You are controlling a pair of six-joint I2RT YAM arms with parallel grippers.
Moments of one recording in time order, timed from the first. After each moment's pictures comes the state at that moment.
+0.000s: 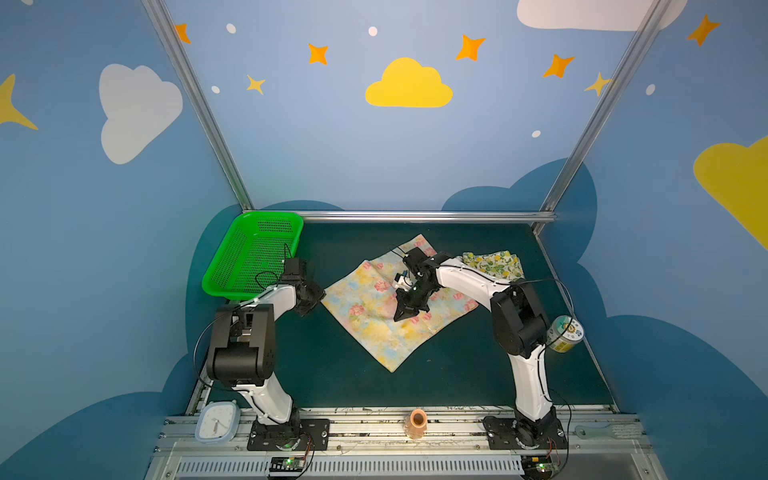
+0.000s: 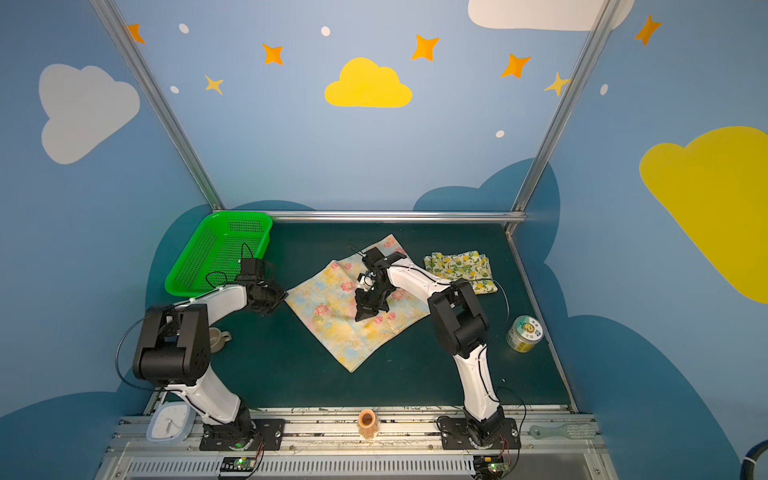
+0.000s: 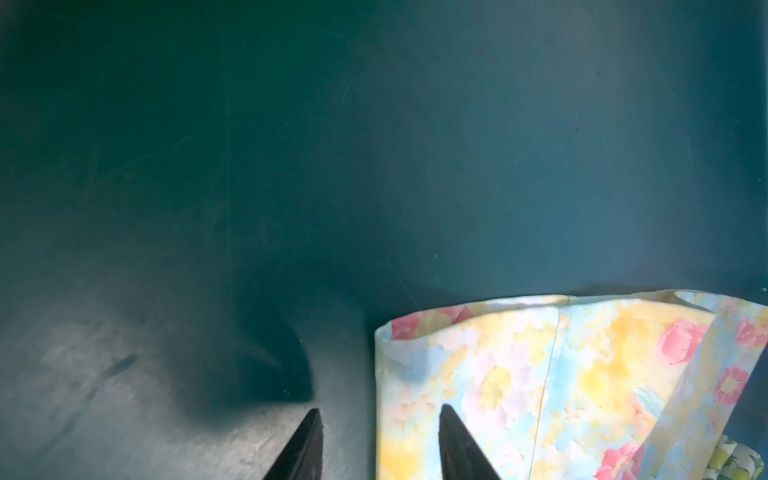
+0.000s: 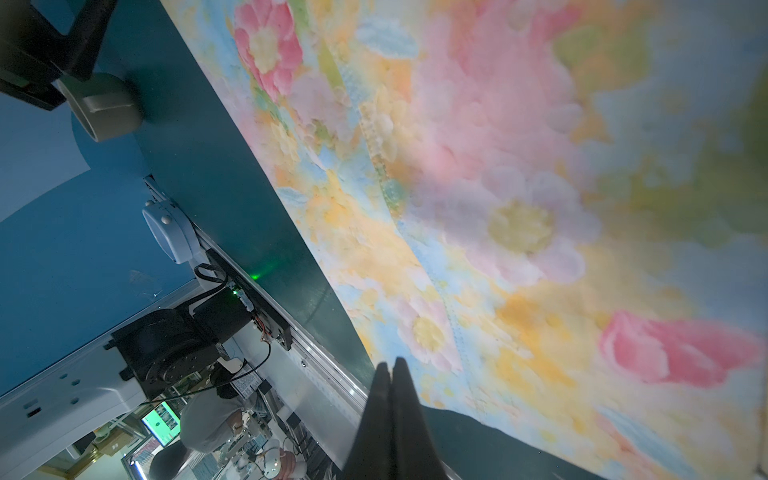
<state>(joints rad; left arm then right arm) 0.03 1.71 0.95 -0.32 0.13 -0.83 0.68 2.12 1.67 -0.98 -0.65 0.42</state>
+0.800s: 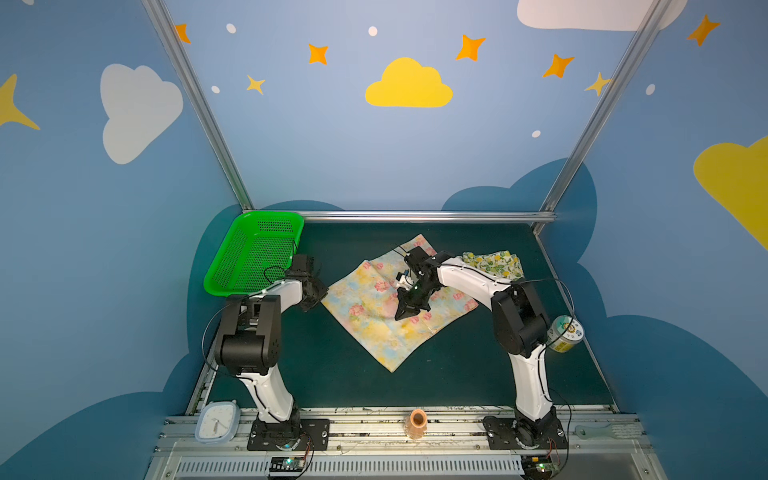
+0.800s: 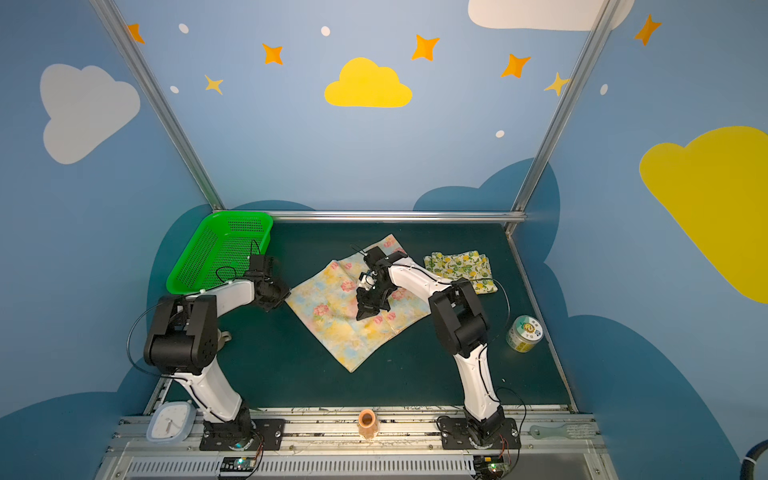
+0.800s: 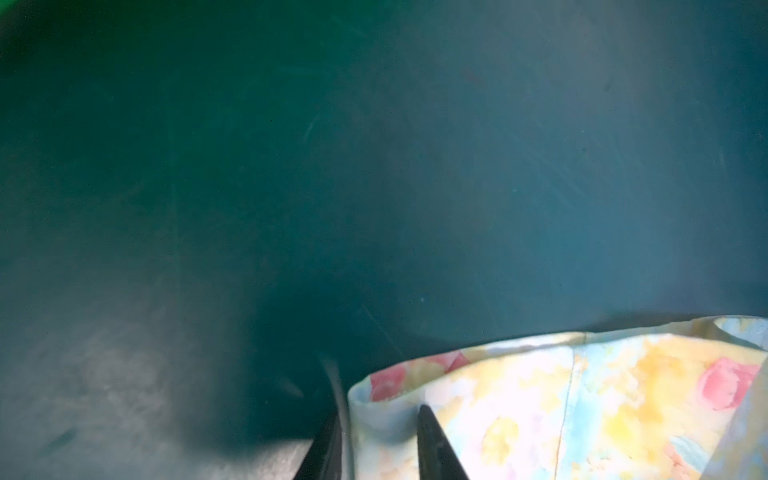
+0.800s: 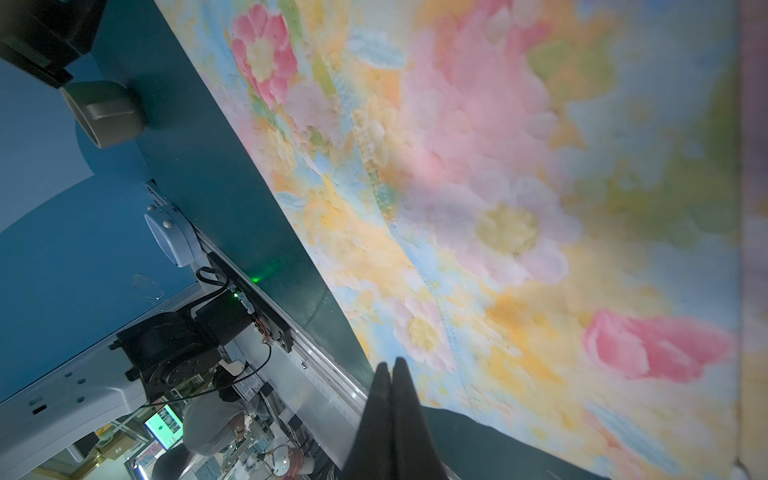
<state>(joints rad) -0.01 1.80 1.02 -0.29 0.06 -0.82 0.66 2.12 1.67 -0.98 -0.65 0.42</state>
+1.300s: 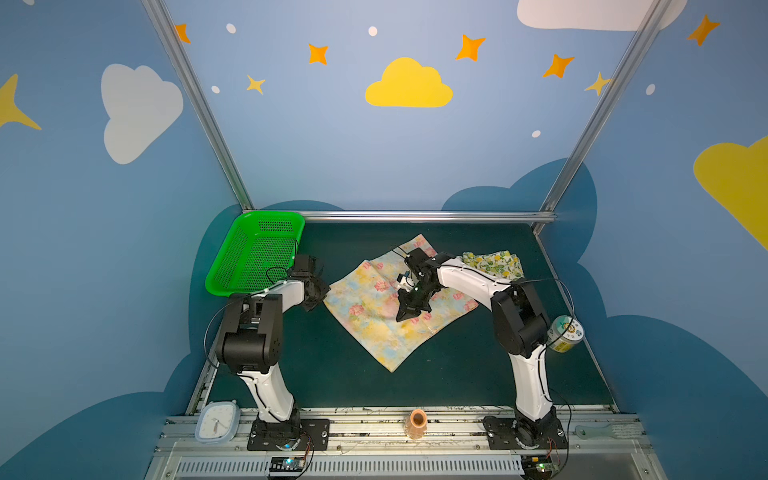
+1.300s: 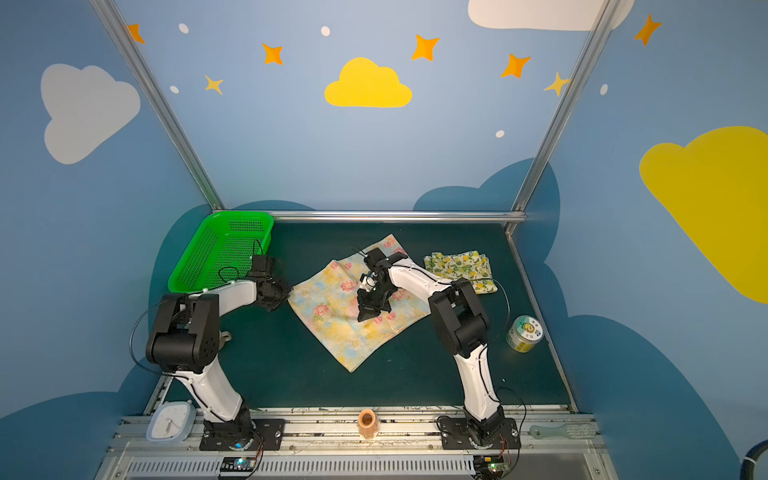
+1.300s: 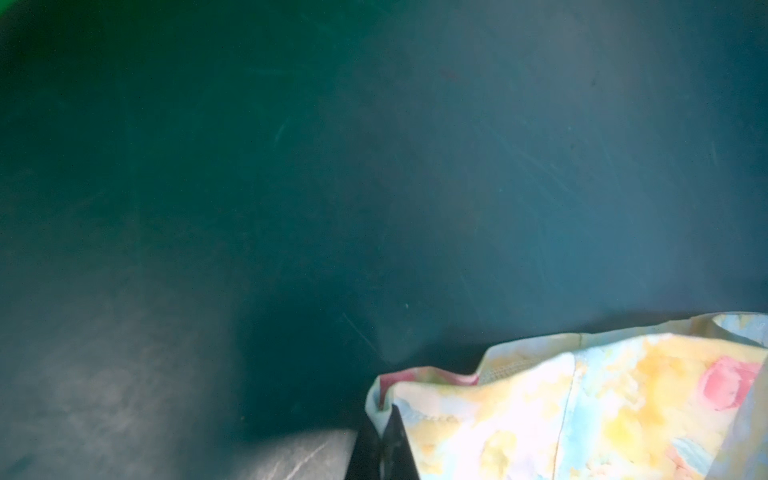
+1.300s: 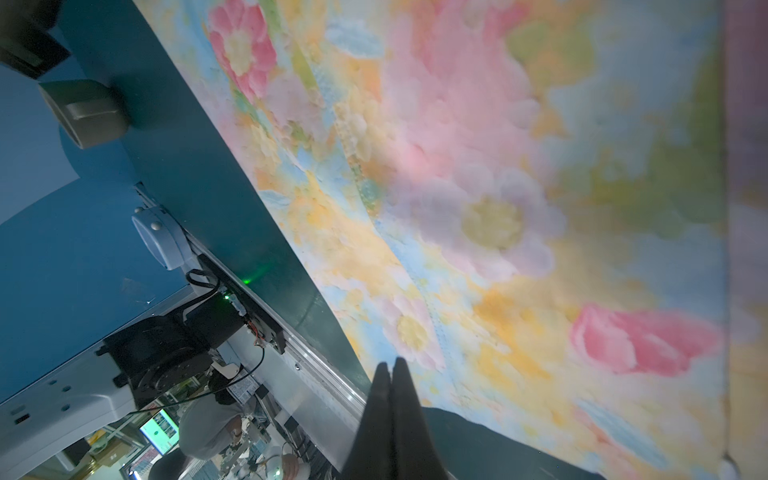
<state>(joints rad) -0.02 1.81 1.01 -0.26 0.05 -0.81 0.67 2.11 1.65 -0.99 -0.61 0.42</state>
